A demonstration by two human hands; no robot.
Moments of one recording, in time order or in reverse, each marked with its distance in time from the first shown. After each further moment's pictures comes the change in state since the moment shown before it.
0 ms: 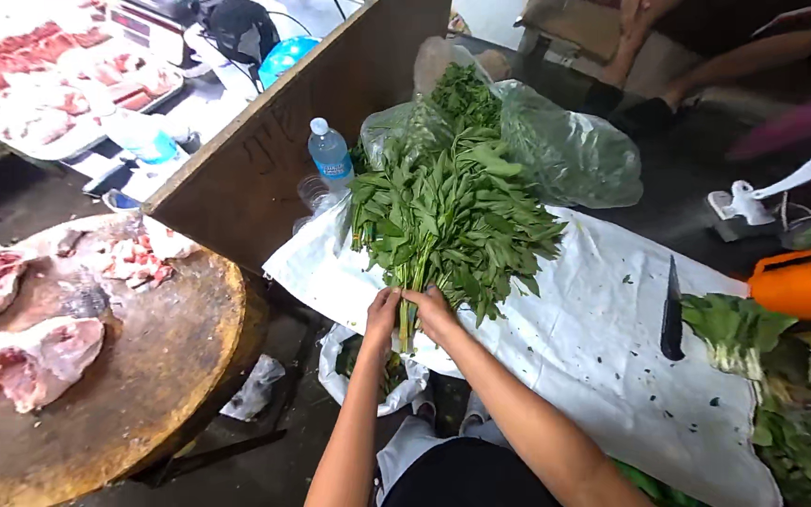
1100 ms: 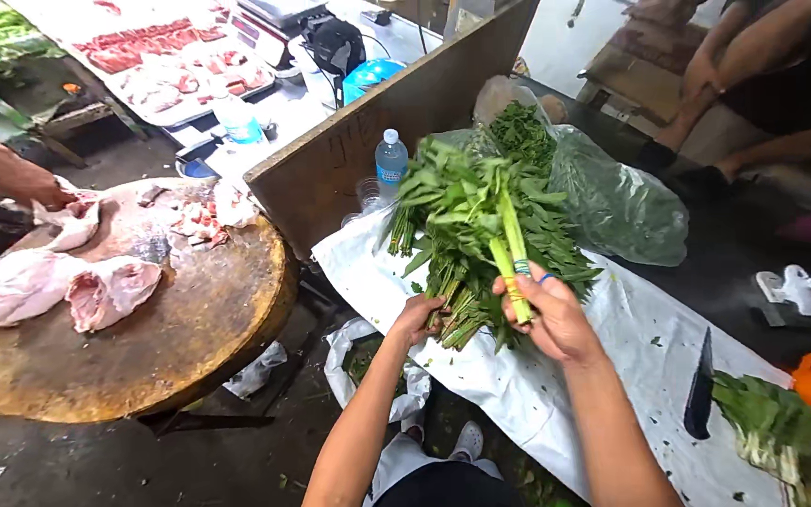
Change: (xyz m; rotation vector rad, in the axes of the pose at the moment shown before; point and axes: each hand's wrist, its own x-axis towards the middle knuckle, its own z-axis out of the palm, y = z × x) left_hand 0.014 0.018 0.012 -0.264 -0.276 -0.226; right_hand -0.105 -0.158 -0.068 -0.022 -0.451 -0.360
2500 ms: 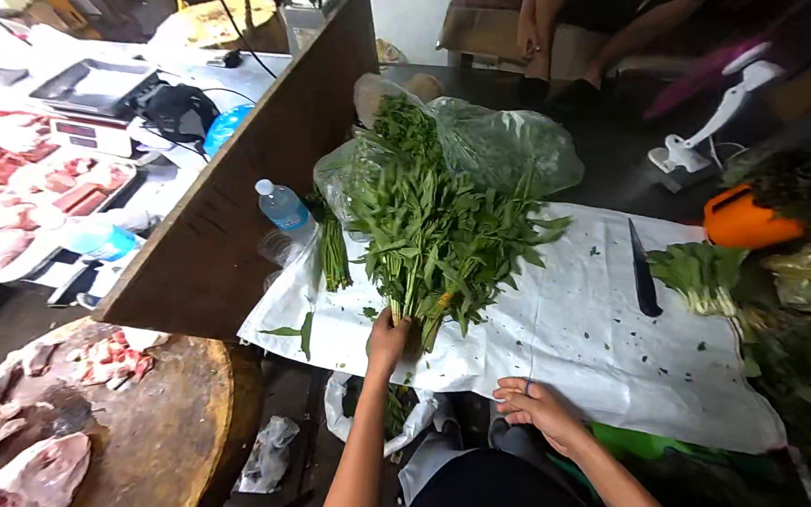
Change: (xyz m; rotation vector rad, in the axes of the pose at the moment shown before) left_hand -0.004 -0.007 0.029 0.803 0.150 0.309; right_hand -0.172 0.171 -0.072 -0.029 0.476 0.600
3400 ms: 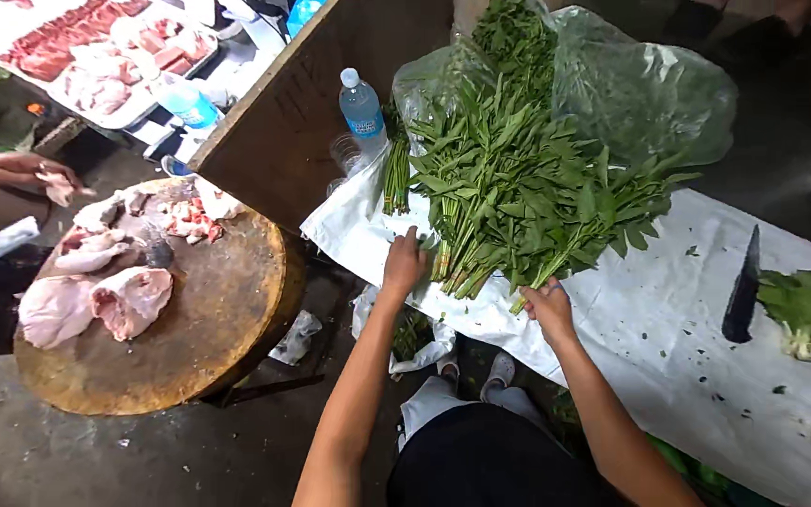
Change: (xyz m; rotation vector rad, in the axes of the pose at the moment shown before) left_hand 0.013 -0.028 -0.059 0.612 0.155 0.167; right_hand 0.108 -0.059 0.039 -0.132 0.325 -0.283
